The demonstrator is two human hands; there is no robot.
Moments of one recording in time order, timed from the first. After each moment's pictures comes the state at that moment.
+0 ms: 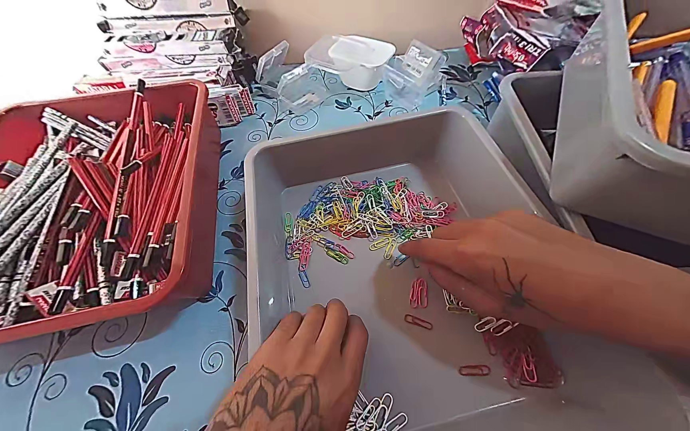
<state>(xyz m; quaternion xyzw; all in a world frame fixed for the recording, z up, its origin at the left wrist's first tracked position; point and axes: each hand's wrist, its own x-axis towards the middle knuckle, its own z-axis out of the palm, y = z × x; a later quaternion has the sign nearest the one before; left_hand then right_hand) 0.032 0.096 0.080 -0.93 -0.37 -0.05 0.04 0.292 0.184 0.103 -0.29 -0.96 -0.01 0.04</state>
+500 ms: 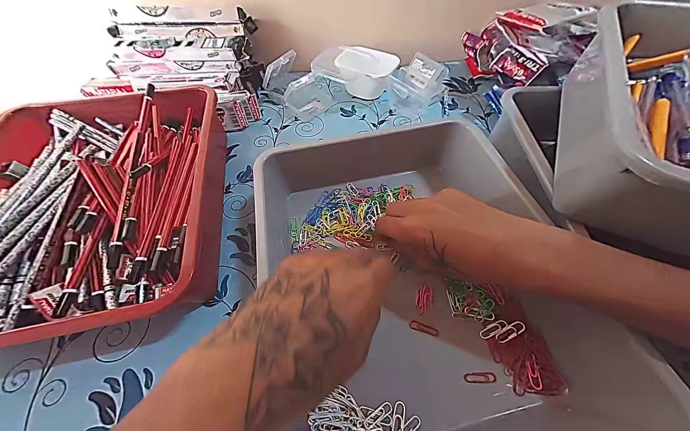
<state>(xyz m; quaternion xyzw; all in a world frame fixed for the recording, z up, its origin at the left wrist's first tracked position) 0.028 0.156 0.096 -0.93 -0.33 -0.17 -0.05 0.254 0.225 0.100 -0.25 -0.97 0.02 0.03</state>
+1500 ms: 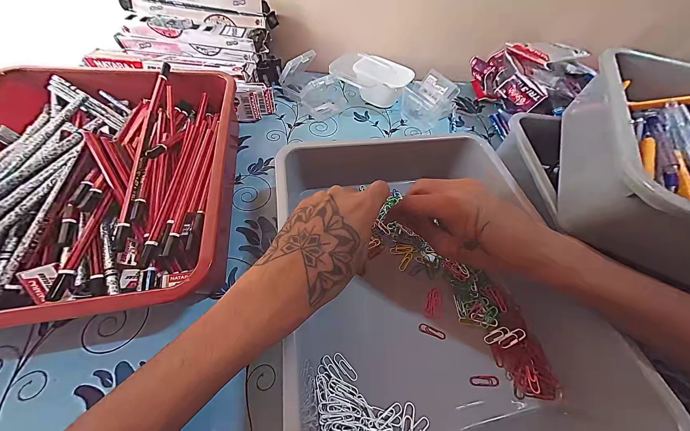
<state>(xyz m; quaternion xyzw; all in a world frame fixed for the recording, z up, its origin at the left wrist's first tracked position) 0.029 0.197 0.092 -0.87 -0.43 -0.22 -0.07 0.254 0.233 0.103 -0.30 -0.94 0.07 0.15</state>
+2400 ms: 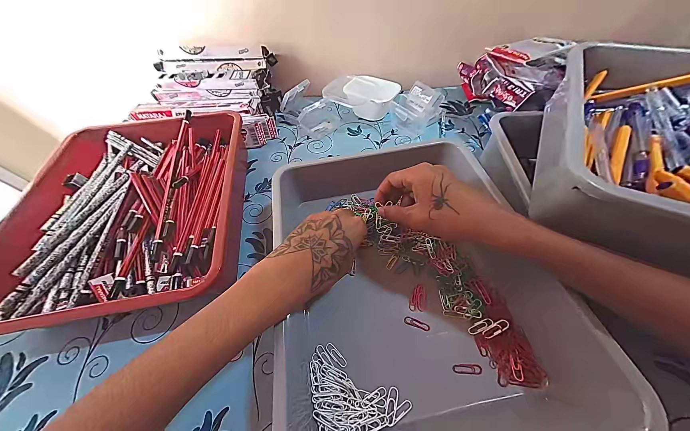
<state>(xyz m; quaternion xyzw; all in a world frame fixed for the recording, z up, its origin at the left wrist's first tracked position) 0.035 0.206 0.088 -0.91 -0.40 -0.08 -0.08 0.242 0.244 0.124 -0.47 -0.83 0.28 0.14</state>
